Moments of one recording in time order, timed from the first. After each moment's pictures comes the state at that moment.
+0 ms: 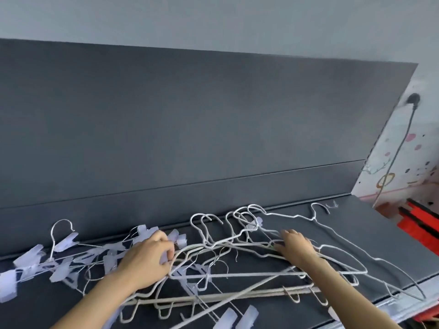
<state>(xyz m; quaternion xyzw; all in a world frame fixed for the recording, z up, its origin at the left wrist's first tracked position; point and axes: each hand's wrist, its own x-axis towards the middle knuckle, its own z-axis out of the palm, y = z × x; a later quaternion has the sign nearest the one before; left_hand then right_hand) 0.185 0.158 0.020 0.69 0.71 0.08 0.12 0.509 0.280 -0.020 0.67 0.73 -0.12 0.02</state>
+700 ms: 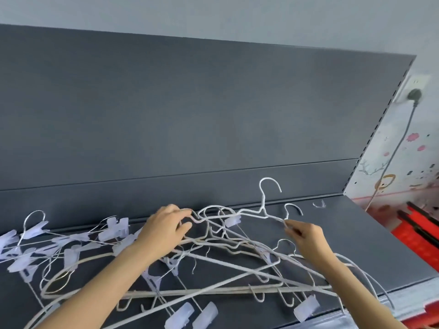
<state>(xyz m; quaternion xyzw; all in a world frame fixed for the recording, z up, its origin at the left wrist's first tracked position) 0.277 0.204 0.032 0.68 0.71 0.17 0.06 0.596 0.288 -0.015 0.57 0.73 -0.21 -0.31</state>
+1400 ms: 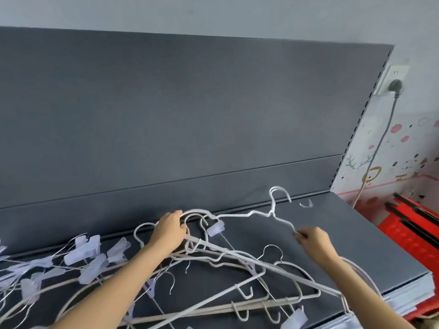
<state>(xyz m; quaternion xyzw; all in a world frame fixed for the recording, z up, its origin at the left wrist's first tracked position) 0.315 0.287 -0.007 0.57 0.78 0.21 0.15 0.651 0.331 -0.034 0.69 0.66 -0.21 -0.20</state>
